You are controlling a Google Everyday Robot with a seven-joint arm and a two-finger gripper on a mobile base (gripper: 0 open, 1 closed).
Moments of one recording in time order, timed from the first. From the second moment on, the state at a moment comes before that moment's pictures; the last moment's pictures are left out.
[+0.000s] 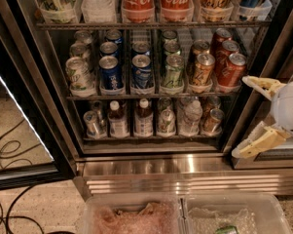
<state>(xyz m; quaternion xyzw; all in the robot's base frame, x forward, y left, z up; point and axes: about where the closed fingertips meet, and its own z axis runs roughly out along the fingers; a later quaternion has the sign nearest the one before) 0.452 -0.213 0.889 -0.59 0.70 0.05 0.41</state>
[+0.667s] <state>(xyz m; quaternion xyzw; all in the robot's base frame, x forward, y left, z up) 0.458 -0.202 0.886 -0.57 0.68 0.06 0.45</state>
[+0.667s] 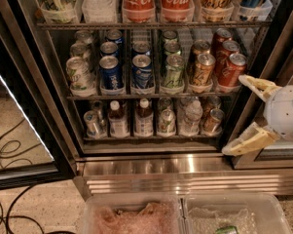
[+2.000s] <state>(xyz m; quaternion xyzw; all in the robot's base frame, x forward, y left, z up) 0.477 -0.150 0.886 -0.44 0.65 0.05 0.62</state>
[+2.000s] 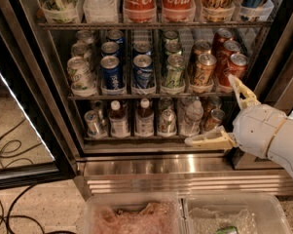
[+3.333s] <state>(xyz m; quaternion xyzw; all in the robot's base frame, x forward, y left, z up) 0.481 -0.099 0.858 -0.40 0.61 0.14 0.67</state>
